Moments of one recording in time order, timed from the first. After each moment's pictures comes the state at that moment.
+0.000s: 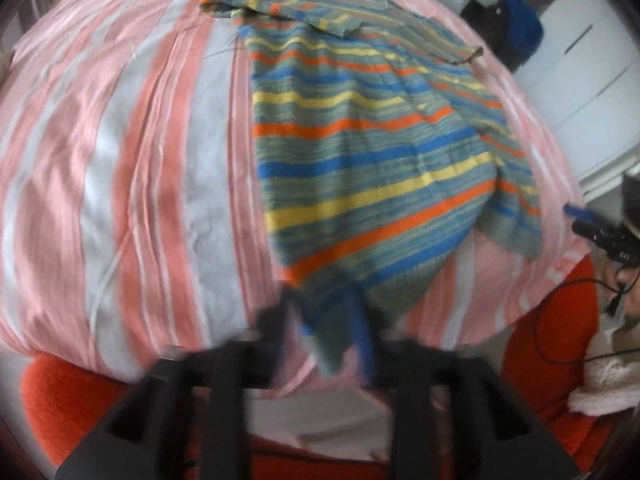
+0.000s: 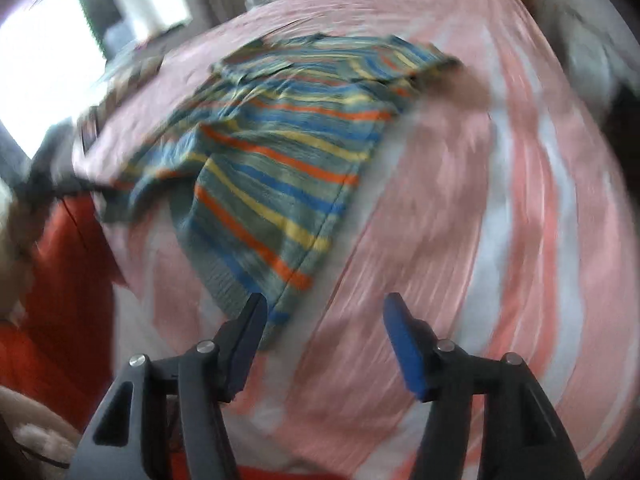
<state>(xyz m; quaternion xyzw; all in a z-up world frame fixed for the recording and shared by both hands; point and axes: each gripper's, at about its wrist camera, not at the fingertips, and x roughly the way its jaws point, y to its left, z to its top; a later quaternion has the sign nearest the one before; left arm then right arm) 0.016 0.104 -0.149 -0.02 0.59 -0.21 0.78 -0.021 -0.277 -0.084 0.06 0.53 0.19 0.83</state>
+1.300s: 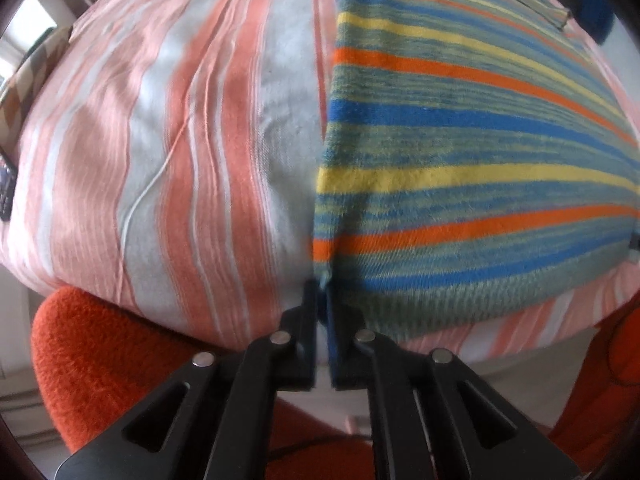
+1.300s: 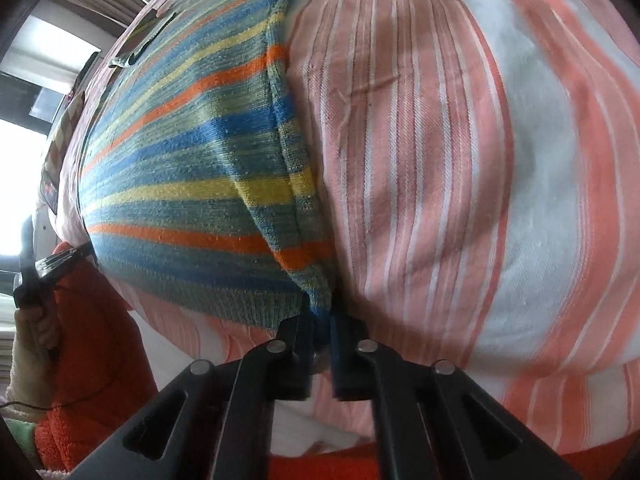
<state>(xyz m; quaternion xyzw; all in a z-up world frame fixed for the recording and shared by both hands) 0.000 0.092 -0.177 0.08 0.62 -0.05 0.78 -0.025 -0.288 -0.164 0.15 0.65 0.10 0.74</state>
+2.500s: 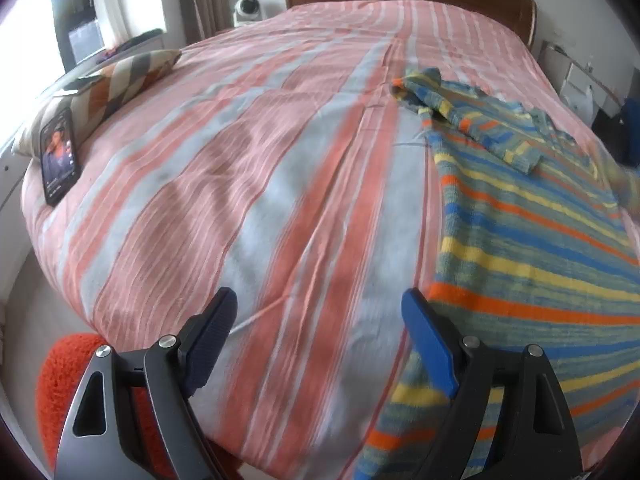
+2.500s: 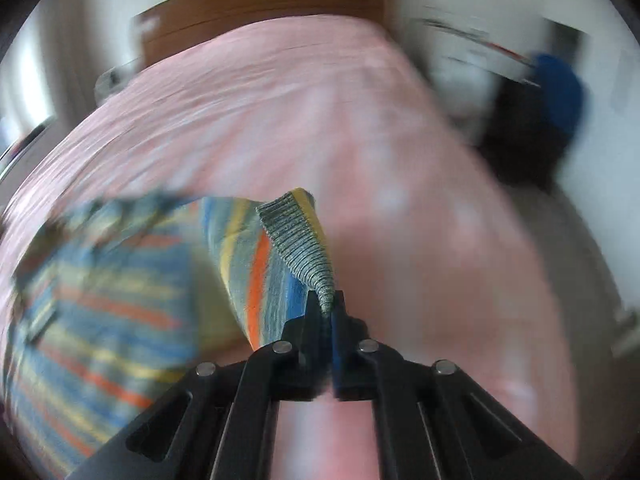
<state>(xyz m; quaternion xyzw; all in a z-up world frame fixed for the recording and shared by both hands) 0.042 0.128 -0.151 -0.03 0.44 0.08 0.89 0.194 -0.454 -0.030 0.03 0.43 -0.13 0.89</state>
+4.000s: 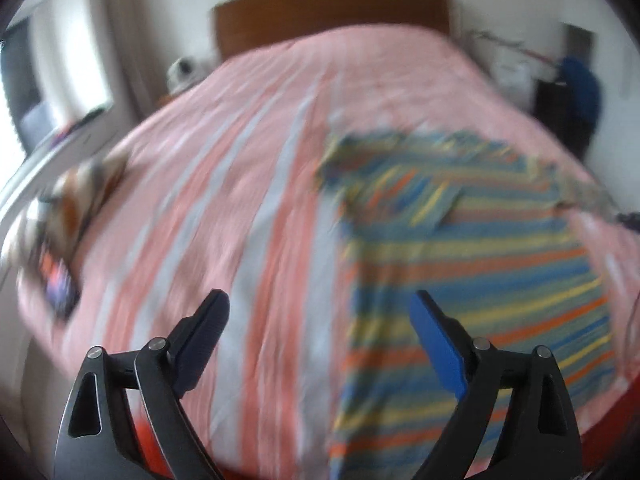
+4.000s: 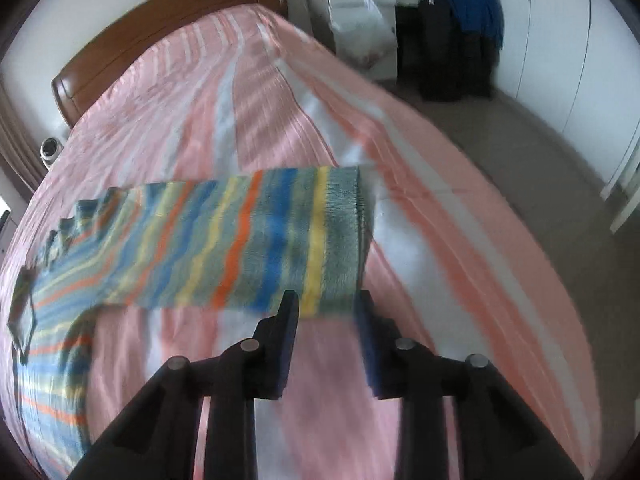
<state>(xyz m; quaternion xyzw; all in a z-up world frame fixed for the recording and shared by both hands) 0.061 0.078 -0.046 0.06 0.38 -0.04 0.92 0.084 -0.483 -0.075 0.15 0.43 -0.15 0.88</state>
